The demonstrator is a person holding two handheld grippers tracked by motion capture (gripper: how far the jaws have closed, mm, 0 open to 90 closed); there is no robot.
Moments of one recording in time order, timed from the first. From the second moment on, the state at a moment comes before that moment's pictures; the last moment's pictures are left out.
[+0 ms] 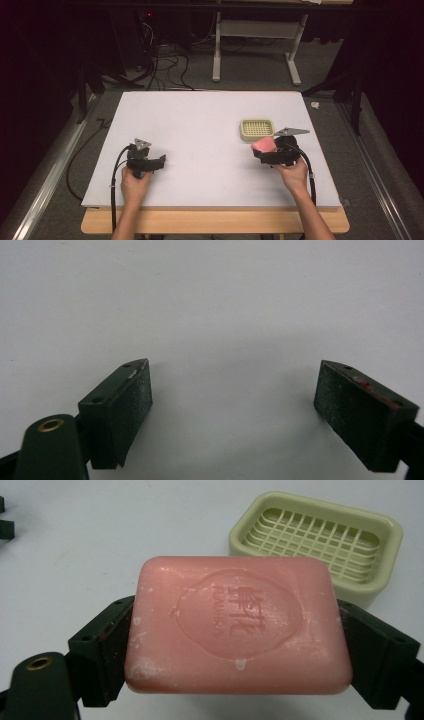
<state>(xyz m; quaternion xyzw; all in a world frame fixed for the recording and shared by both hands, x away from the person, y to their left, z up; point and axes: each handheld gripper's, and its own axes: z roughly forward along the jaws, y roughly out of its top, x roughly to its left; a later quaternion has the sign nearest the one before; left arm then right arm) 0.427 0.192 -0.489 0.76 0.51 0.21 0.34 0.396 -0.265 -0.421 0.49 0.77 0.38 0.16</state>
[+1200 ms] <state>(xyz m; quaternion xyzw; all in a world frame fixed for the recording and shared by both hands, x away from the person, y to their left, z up) 0.427 0.192 -0.489 0.76 0.51 0.21 0.34 0.459 -0.255 -0.408 0.53 0.76 0.33 0.18</state>
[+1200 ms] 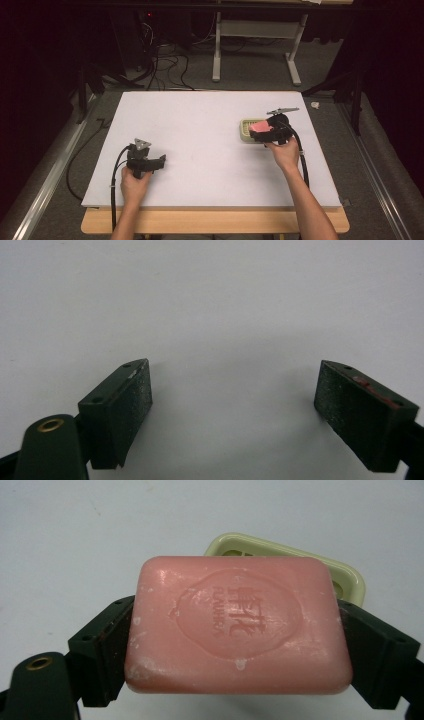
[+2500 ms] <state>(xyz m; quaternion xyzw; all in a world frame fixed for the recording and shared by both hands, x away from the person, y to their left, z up) 0.427 0.192 -0.489 0.76 0.51 0.22 0.34 0.507 -0.246 -0.434 0.60 0.75 0.25 0.16</state>
